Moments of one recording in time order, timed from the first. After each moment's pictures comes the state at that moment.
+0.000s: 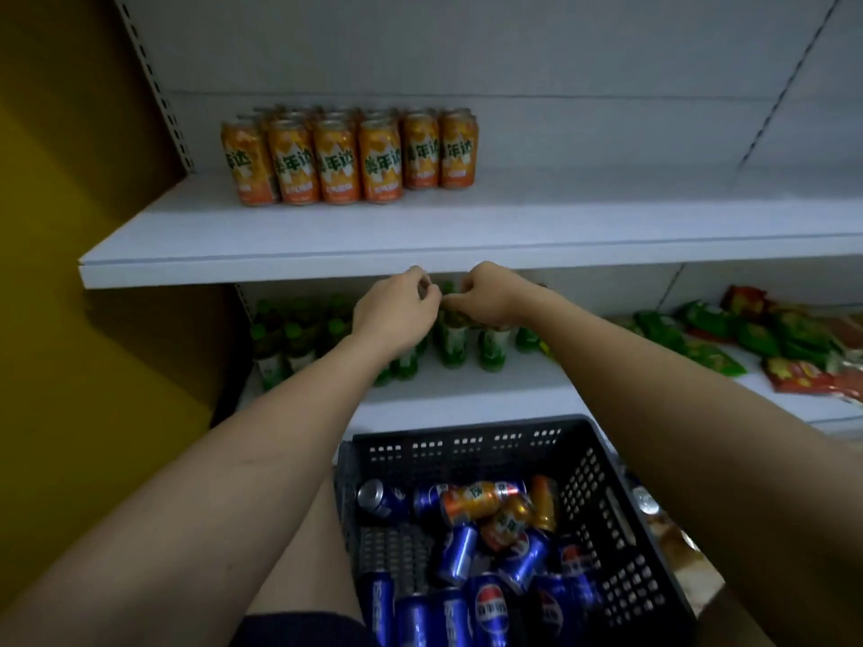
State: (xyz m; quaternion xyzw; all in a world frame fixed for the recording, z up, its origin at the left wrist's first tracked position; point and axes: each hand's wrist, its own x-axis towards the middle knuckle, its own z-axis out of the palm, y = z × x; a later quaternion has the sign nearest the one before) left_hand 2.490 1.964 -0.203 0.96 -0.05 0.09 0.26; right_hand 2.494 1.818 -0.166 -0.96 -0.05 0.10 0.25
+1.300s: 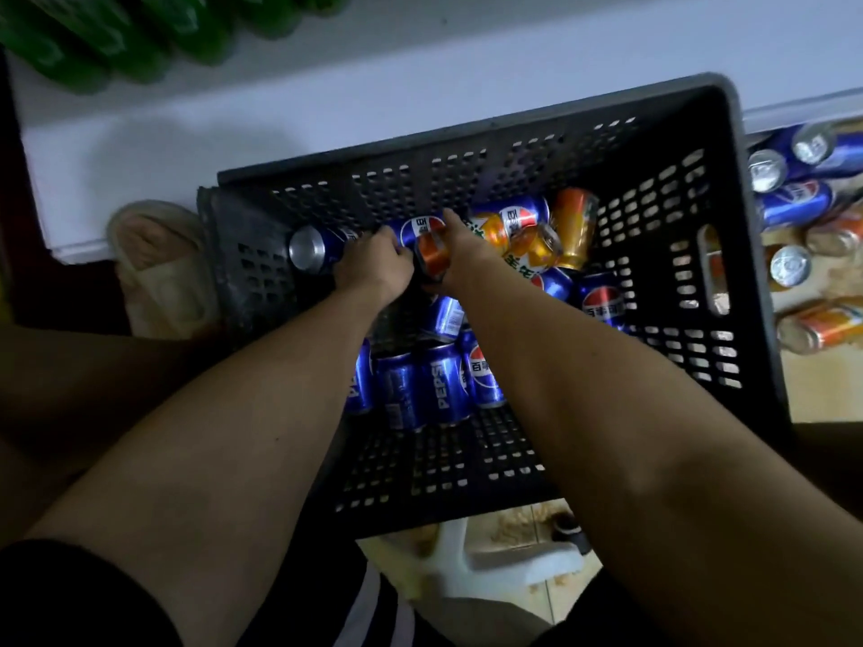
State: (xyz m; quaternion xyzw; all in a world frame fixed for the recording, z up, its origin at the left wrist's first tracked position) left_hand 2.470 1.940 -0.603 0.94 0.10 -0.29 0.16; right_hand 2.474 1.824 -0.613 -0.40 0.49 0.32 0.70
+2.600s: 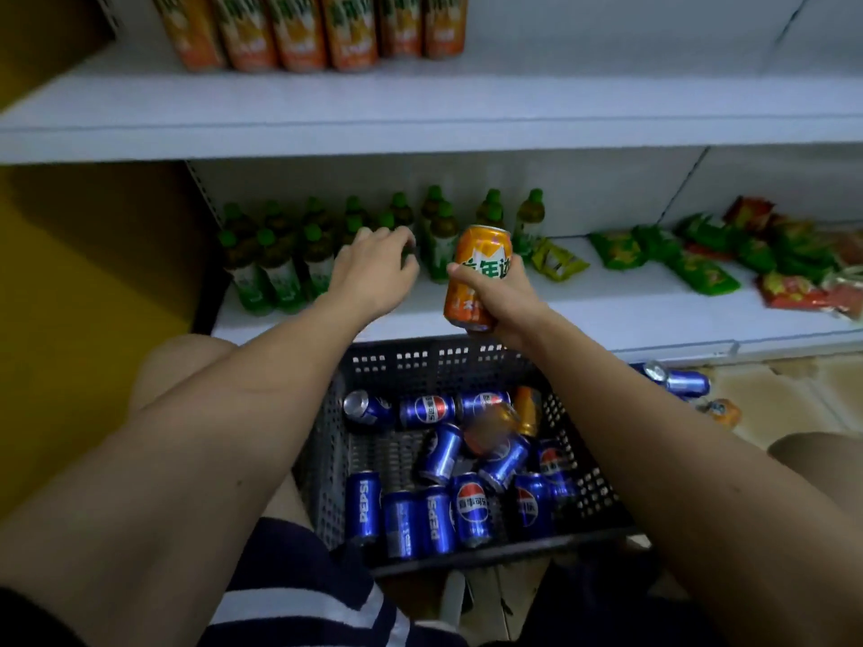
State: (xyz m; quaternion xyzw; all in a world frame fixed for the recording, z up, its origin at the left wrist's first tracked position) left_hand 2.471 1.967 -0.288 0.98 -0.11 0.09 0.14; right_hand 2.436 1.793 -0.296 -0.67 0.15 0.09 0.72
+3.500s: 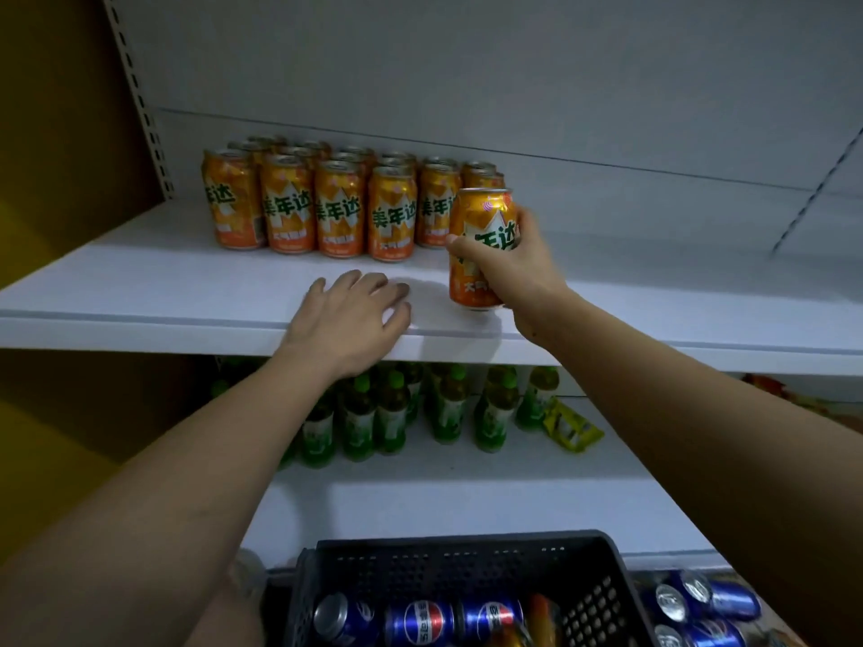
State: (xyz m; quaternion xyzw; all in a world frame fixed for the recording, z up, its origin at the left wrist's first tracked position) left_hand 2.604 2.025 -0.194 0.98 -0.12 0.15 0.05; right_hand 2.606 1.833 -0.127 -0.76 -0.03 -0.07 0.64
